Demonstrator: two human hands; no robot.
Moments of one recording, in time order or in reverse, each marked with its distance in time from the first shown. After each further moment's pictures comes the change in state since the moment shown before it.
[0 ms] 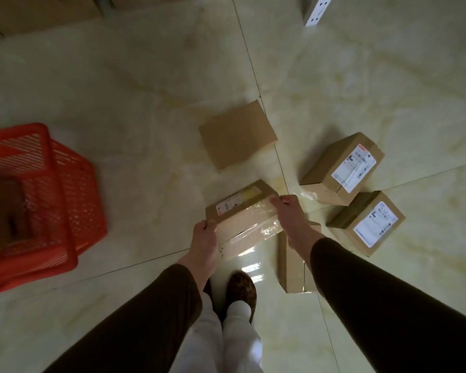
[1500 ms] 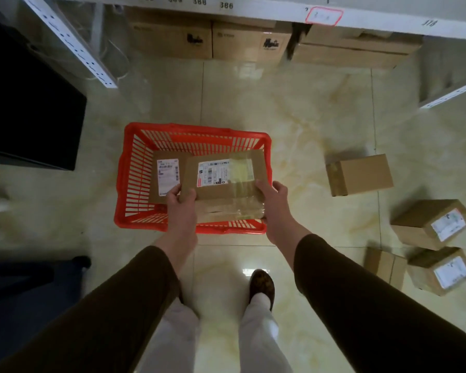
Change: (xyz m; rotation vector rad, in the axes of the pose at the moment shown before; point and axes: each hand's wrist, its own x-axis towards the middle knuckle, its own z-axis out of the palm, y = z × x) left_hand -0.083 0.125 -0.489 -0.469 0.169 0.196; right_hand -0.335 -0.142 0.381 0.206 -0.301 0.004
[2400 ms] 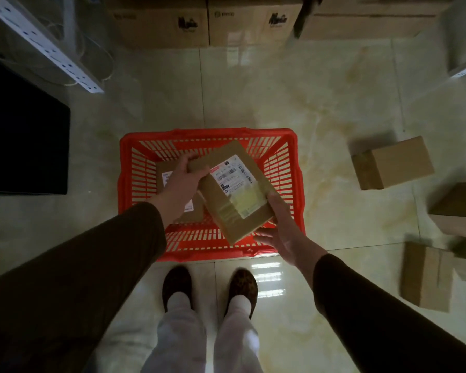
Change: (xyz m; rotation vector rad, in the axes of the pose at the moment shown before) left_hand 0.176 0.062 0.003 0.497 -0.381 0.183; right_hand 0.087 0.068 0.033 -0.032 -0.231 0.066
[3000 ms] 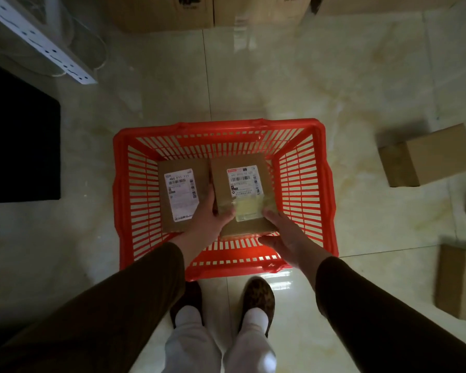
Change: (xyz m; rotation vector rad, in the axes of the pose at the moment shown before) left_hand 0.022 -0.101 0.011 0.296 -0.206 0.034; right_hand 0.080 0.043 0.008 0.161 0.041 0.072
